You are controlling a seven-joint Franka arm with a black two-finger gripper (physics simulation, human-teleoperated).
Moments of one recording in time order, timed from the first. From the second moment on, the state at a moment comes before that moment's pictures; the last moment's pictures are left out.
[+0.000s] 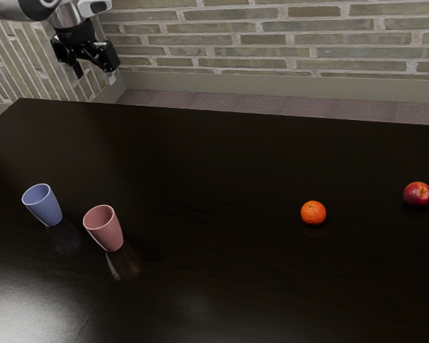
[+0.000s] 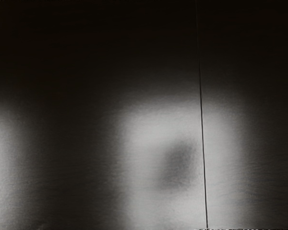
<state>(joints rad) -0.33 0.10 0.40 -1.43 0.07 1.62 0.11</state>
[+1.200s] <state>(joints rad) -0.25 -0.30 0.28 -2.47 0.05 2.11 -0.40</state>
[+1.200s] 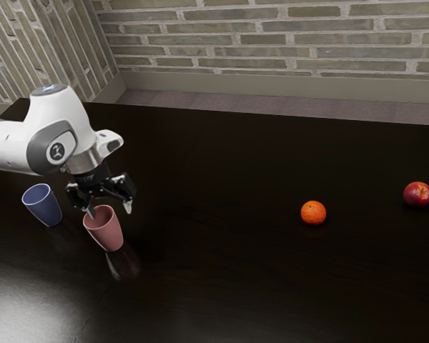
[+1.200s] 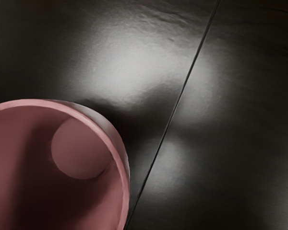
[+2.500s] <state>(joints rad) -0.23 -0.23 0.29 -2.39 0.15 2.12 -0.52</state>
